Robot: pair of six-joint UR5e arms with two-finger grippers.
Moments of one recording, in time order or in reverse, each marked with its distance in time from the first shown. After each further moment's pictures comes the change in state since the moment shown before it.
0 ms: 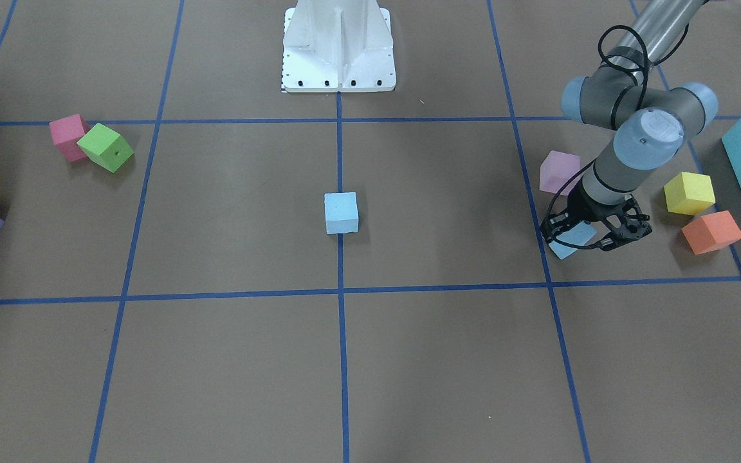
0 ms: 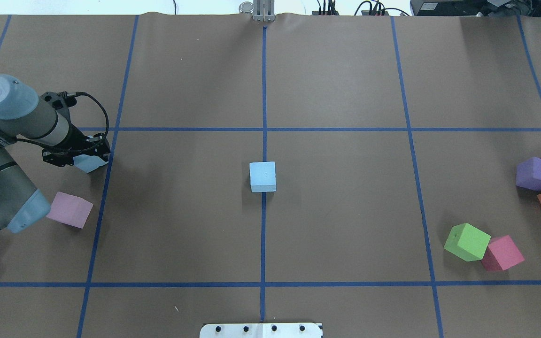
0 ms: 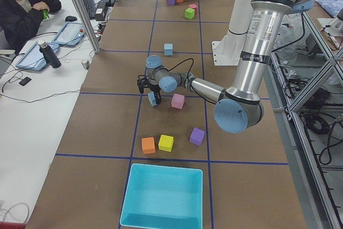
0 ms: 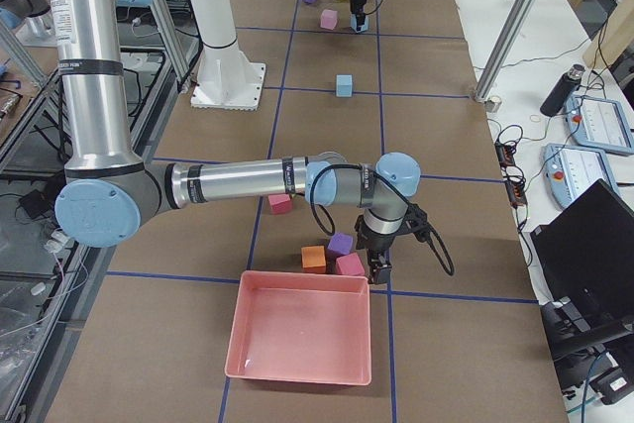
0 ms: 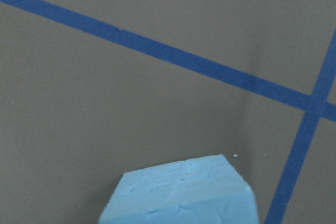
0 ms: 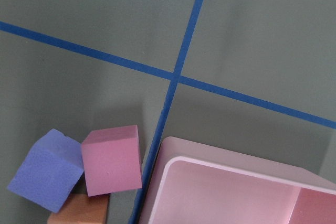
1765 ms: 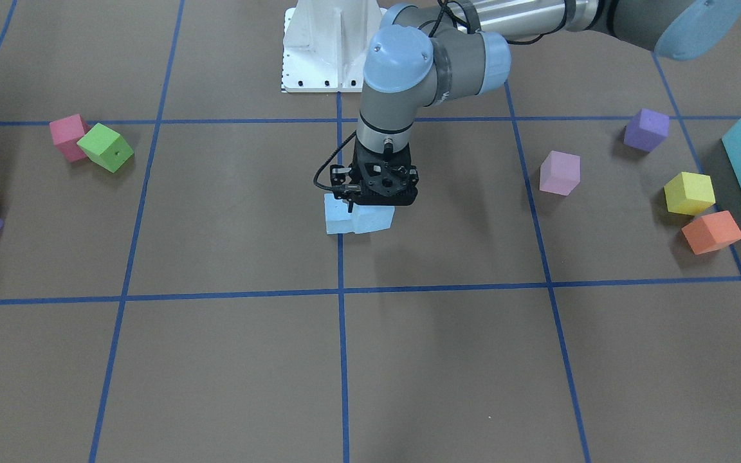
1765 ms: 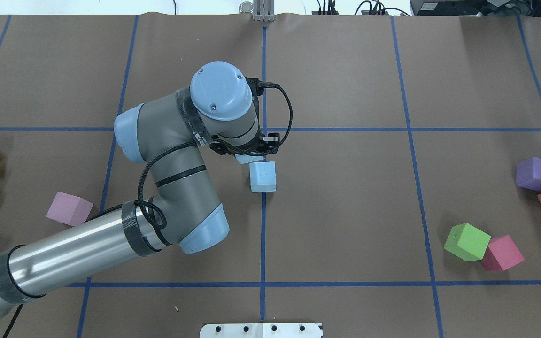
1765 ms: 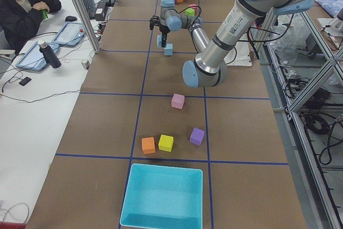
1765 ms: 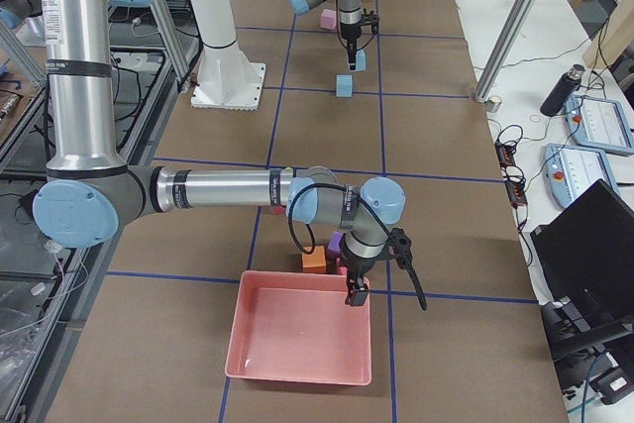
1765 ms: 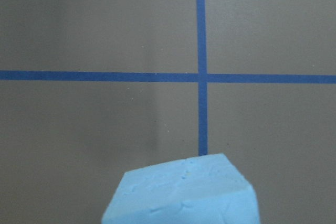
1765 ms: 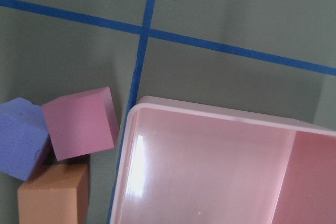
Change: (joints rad) left arm 0.272 -0.613 0.061 0.346 0.237 0.063; right arm 0.044 -0.065 -0.009 -0.032 0.004 0.002
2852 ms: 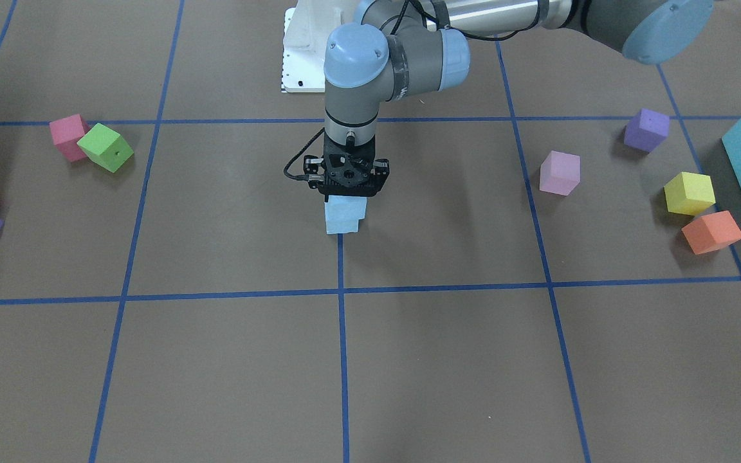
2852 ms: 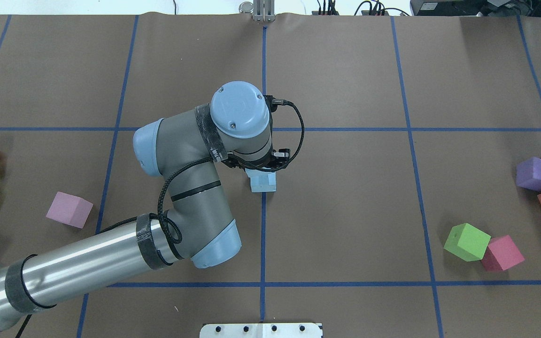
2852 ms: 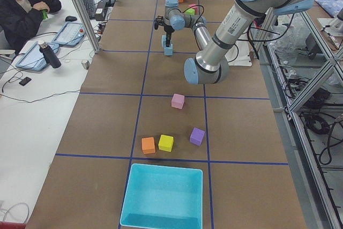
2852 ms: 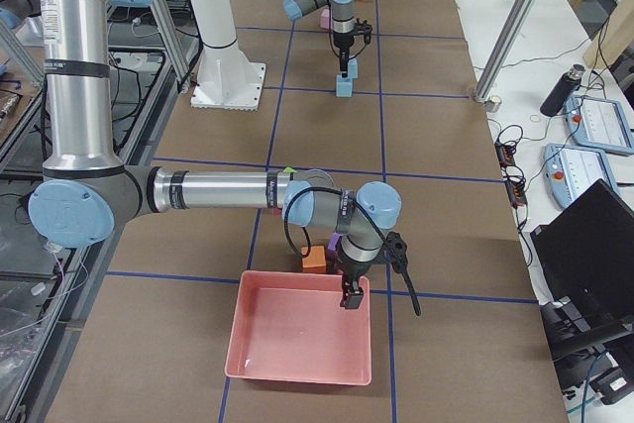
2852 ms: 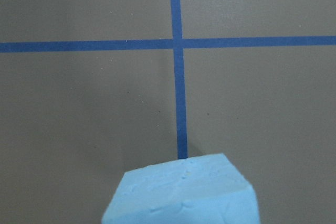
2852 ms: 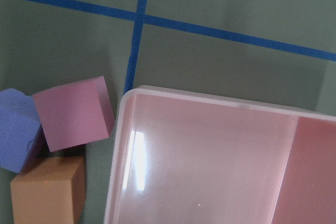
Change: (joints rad) left arm 0.043 -0.010 0.019 0.004 0.007 0.003; right arm 0.000 -0.012 -0.001 0.000 0.005 0.003
